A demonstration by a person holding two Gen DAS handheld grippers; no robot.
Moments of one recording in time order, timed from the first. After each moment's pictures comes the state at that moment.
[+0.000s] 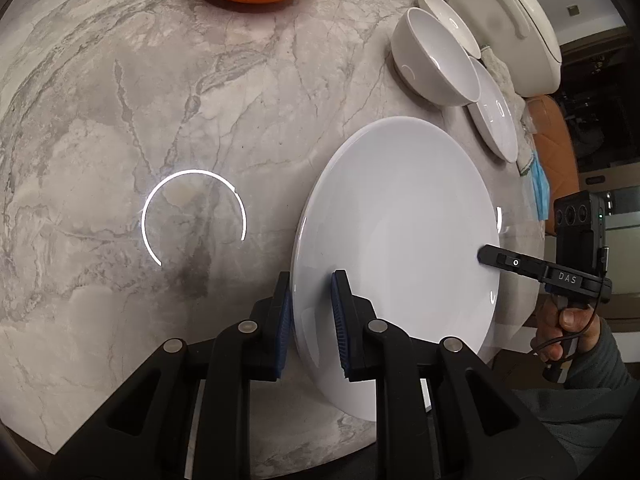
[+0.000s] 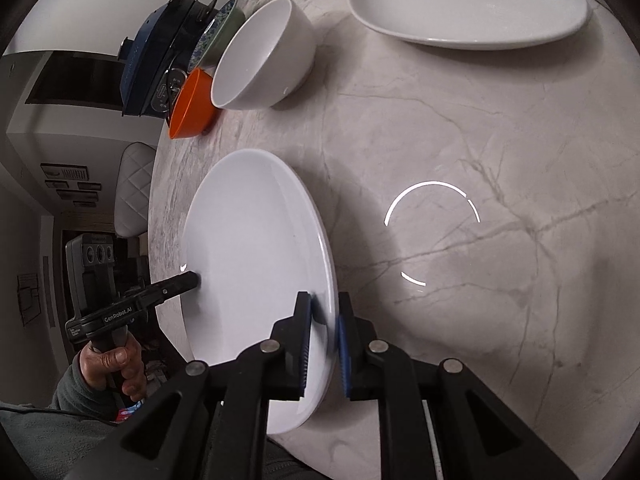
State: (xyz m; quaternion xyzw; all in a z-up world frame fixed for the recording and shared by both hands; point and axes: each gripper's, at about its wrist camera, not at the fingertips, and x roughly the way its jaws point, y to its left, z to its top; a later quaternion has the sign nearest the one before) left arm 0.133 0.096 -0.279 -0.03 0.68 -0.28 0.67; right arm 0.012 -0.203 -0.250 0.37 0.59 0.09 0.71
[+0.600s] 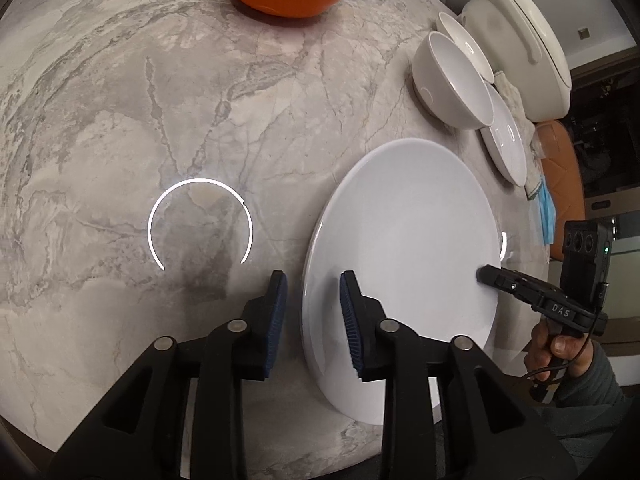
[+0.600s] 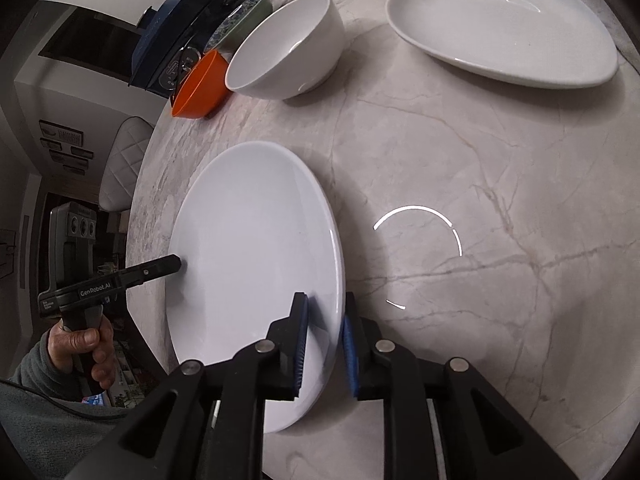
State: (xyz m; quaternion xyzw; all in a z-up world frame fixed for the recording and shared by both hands) left arm 0.138 0.111 -0.276 -0.06 0.66 -0.25 0.70; right arm 0.011 -0.187 -0.246 0.29 0.58 0.09 0.76
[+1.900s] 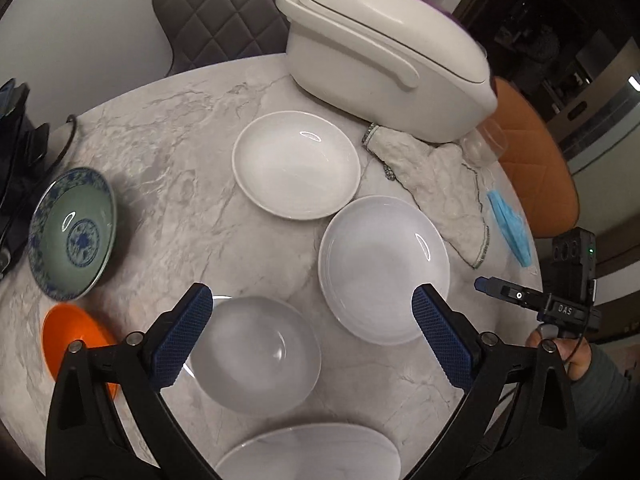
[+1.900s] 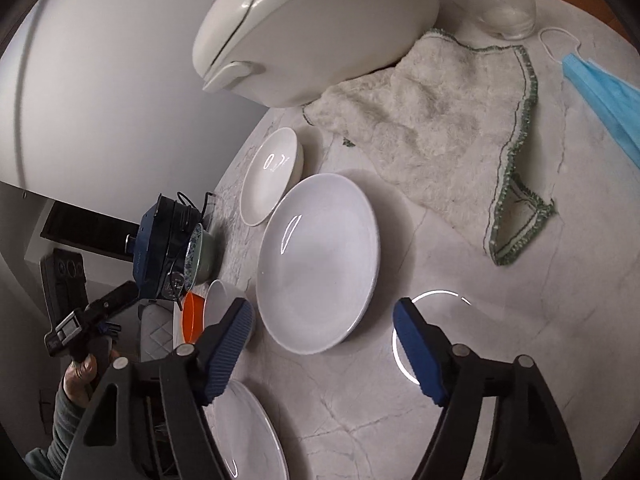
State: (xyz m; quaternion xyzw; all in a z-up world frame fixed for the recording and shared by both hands) left arm 0.281 -0.210 -0.134 0.14 0.57 -0.40 0.71; right arm -0.018 -0.400 -0.203 0.47 0.39 -0.05 0.79
